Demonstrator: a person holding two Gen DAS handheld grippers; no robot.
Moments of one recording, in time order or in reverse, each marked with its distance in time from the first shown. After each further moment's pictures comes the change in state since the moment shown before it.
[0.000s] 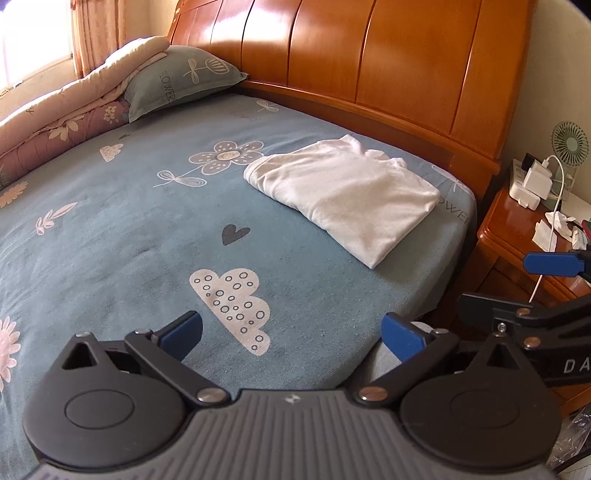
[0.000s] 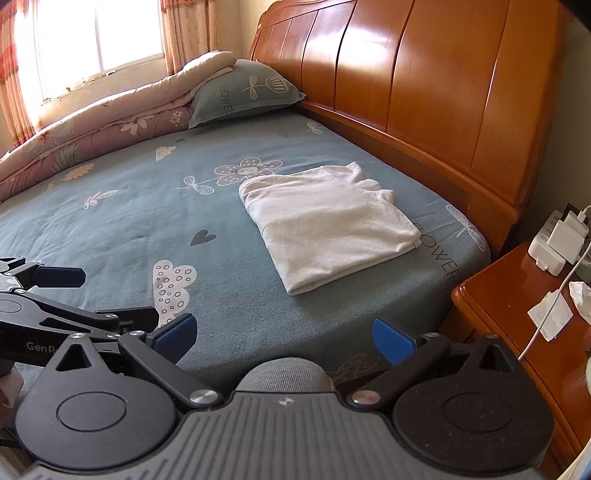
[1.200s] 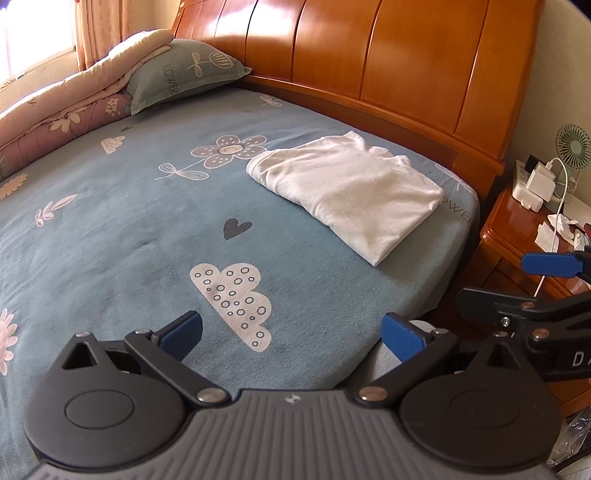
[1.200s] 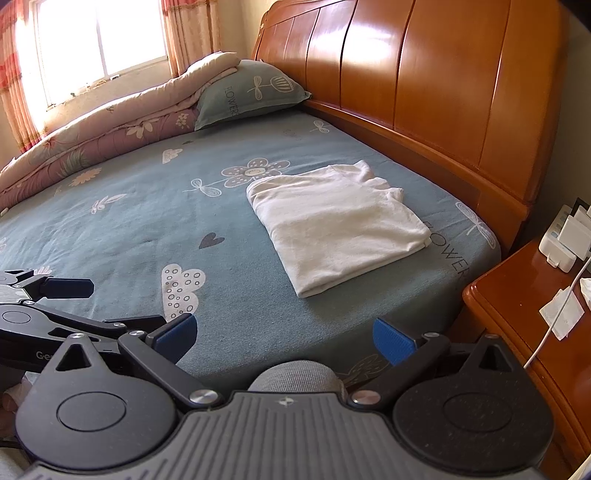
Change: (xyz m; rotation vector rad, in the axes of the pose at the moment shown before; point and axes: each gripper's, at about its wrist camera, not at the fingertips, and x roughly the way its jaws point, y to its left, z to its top) left arm 0.004 0.004 -0.002 -0.015 0.011 -0.008; right arm 0.004 -0.002 0.004 0.020 0.005 0.033
